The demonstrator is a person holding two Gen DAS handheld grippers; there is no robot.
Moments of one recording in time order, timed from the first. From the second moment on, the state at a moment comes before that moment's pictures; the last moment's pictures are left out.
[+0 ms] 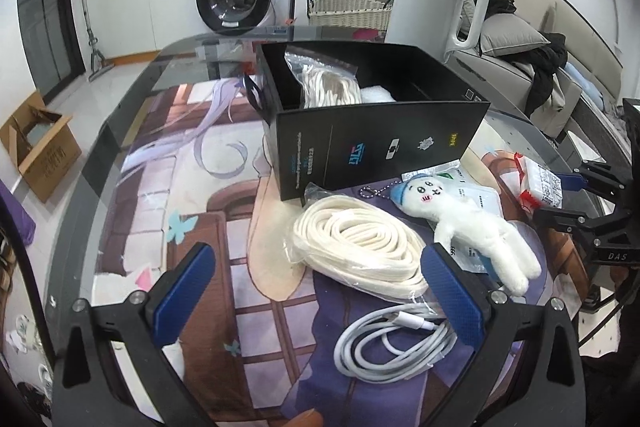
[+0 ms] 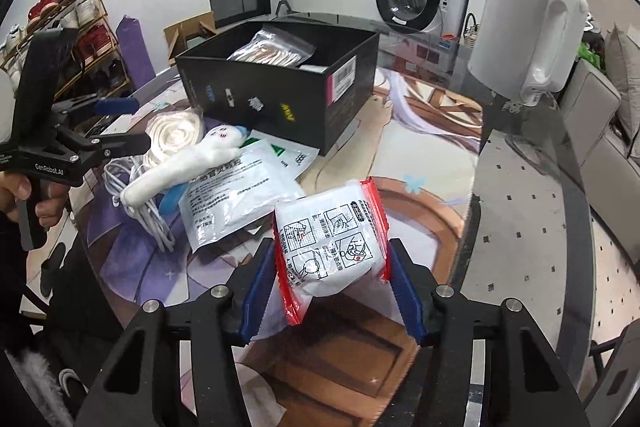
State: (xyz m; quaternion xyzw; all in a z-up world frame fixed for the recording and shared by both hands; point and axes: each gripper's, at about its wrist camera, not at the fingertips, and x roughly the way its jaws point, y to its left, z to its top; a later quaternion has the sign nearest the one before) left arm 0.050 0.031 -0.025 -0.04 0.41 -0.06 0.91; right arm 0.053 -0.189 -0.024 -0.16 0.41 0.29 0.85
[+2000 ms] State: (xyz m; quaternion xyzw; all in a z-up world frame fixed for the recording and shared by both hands) left arm 0.067 0.029 -0.047 0.00 0.45 -0.05 0.89; right arm 0.048 -0.184 -0.020 -0.17 0.41 0.30 0.85
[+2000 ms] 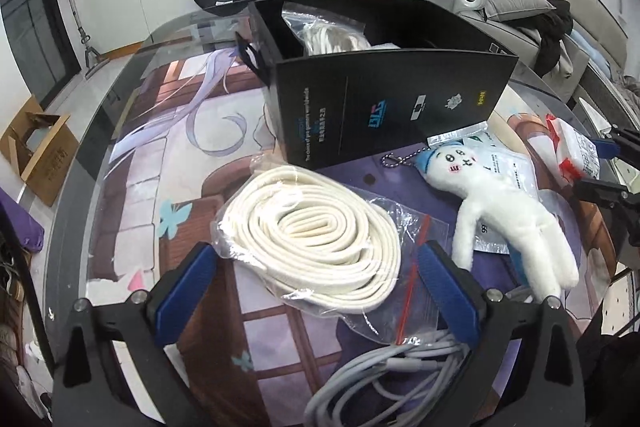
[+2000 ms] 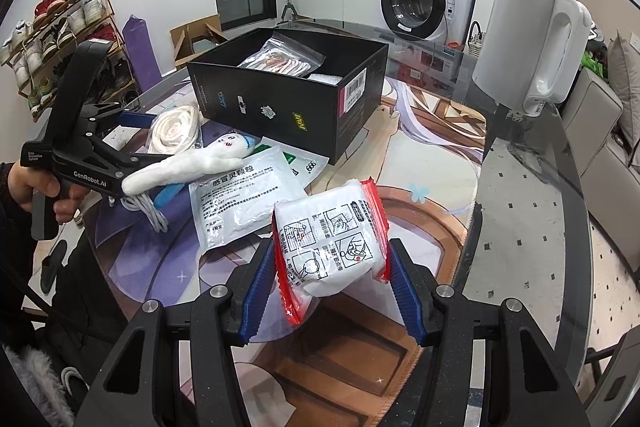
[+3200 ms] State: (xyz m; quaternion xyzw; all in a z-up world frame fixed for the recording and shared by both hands) left arm 0.029 0.032 0.013 -0.02 0.34 -0.10 0.94; right arm 0.038 -0.177 0.000 -0.16 0.36 0.31 0.87
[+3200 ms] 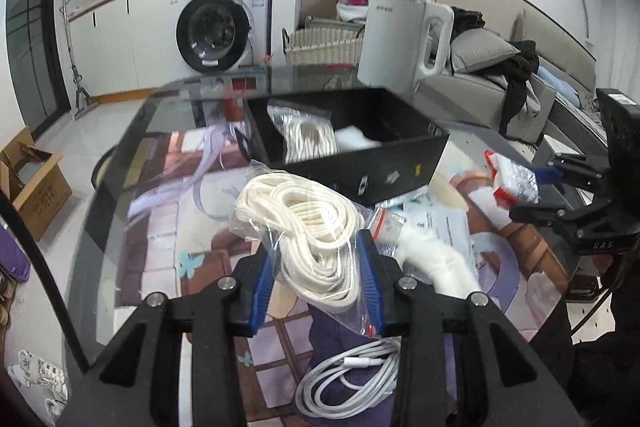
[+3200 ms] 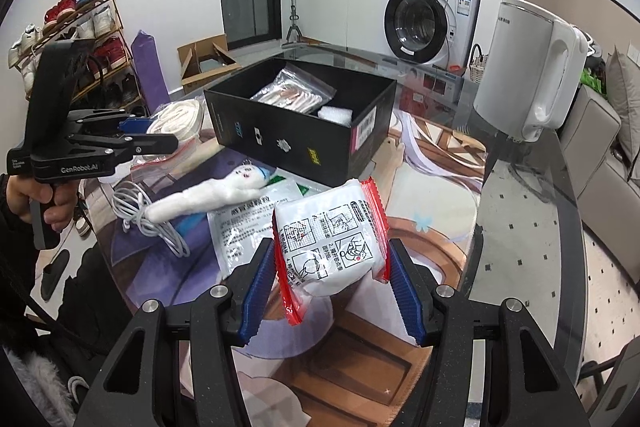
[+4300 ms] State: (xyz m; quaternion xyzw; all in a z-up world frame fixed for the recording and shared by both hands) left arm 0.093 0.013 0.045 -0.01 0.30 -0.09 0.95; right arm 0.100 -0.115 0.043 -0.14 0.32 0.31 0.88
